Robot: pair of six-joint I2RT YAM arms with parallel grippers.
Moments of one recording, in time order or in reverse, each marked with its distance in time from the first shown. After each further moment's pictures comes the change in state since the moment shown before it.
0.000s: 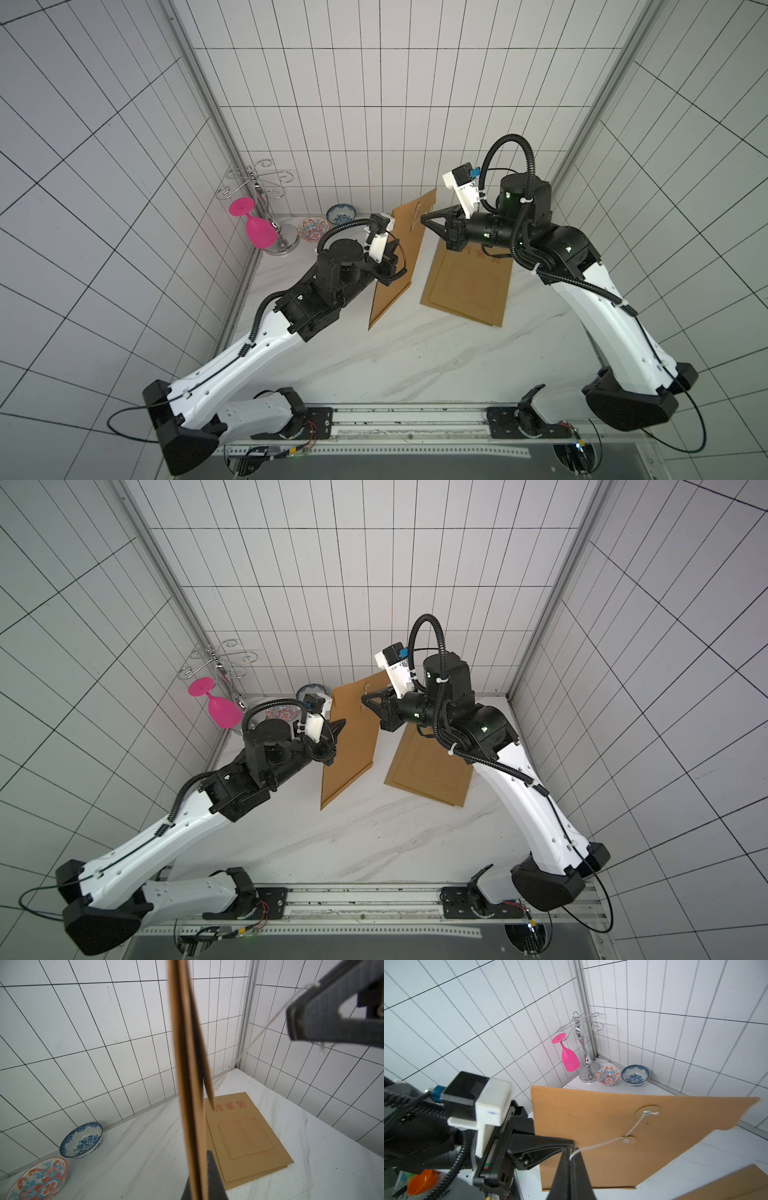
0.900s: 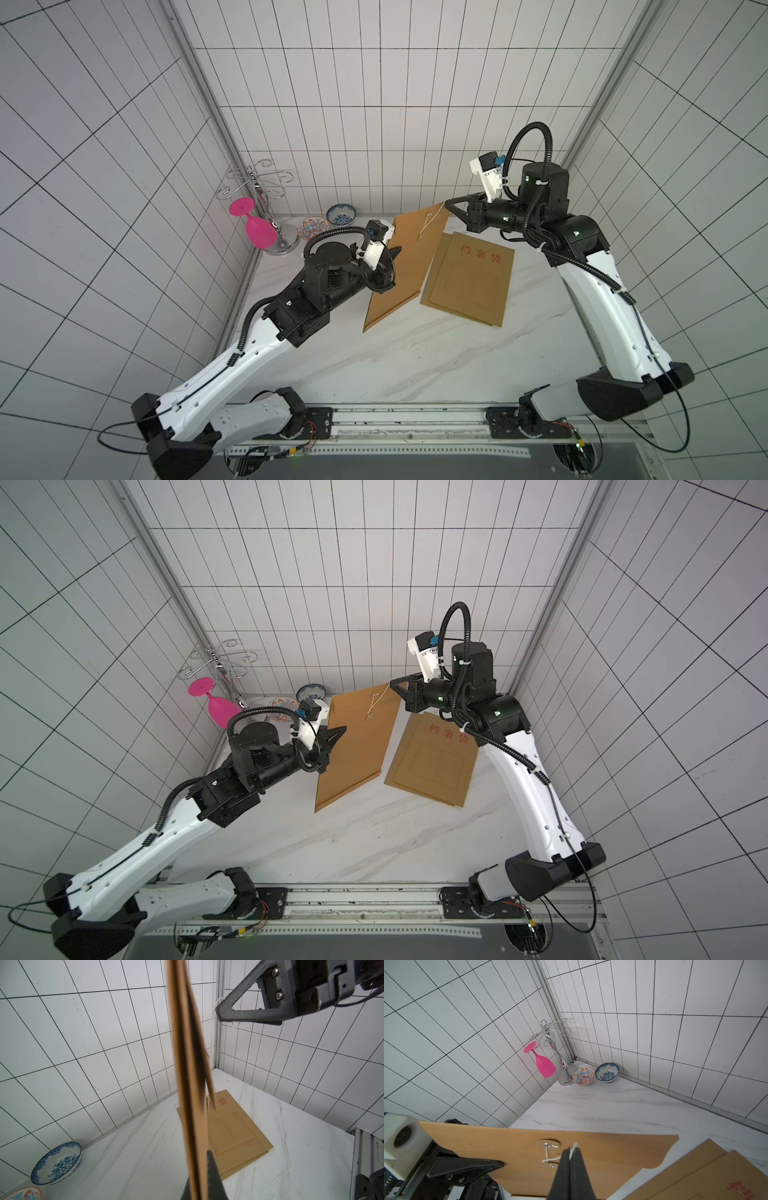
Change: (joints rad) left arm 0.059 -0.063 -0.032 0.000 0.199 0.053; right arm -0.213 0.037 0.000 -0.002 -0.113 0.001
